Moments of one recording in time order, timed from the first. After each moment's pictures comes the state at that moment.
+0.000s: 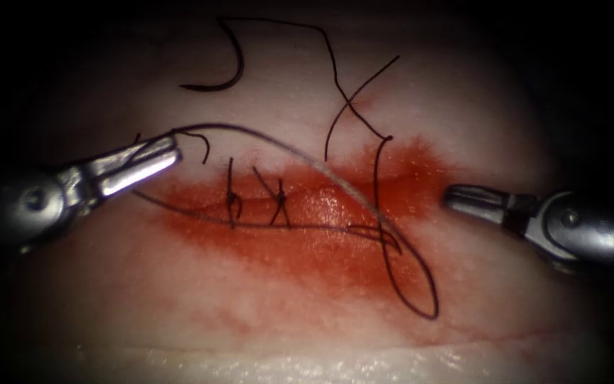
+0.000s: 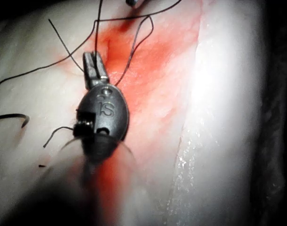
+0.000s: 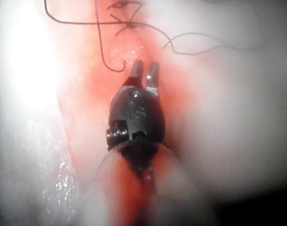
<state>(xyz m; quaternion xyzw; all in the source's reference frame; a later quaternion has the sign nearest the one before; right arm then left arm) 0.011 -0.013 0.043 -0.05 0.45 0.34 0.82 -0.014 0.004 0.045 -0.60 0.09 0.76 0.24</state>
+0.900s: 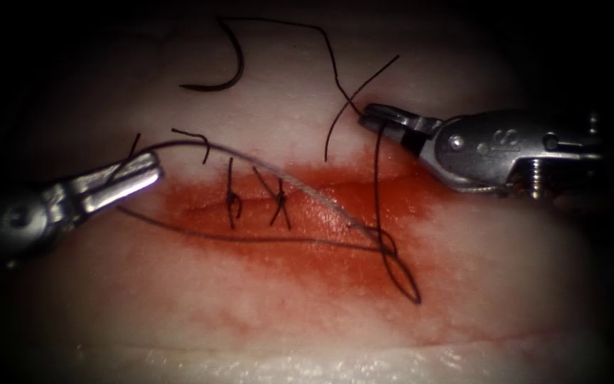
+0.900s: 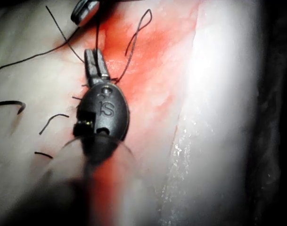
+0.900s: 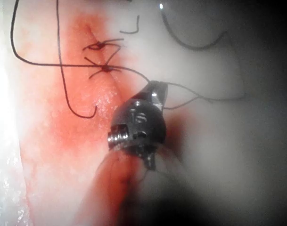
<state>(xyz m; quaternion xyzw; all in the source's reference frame) 0.016 -0.010 0.046 -0.09 0.40 0.34 0.85 -0.013 0.003 0.045 -0.60 0.08 0.76 0.24</state>
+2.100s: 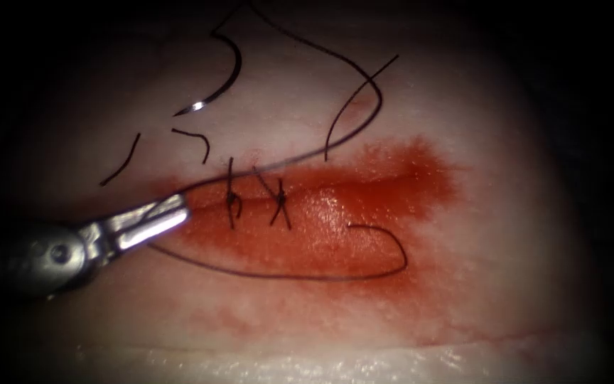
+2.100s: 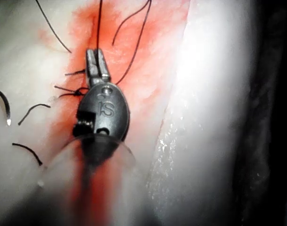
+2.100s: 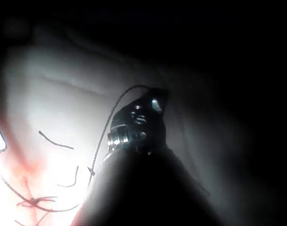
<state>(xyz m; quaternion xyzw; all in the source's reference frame) 0.038 0.006 0.036 -0.09 0.45 0.27 0.85 -0.015 0.000 0.048 -0.59 0.07 0.76 0.25</state>
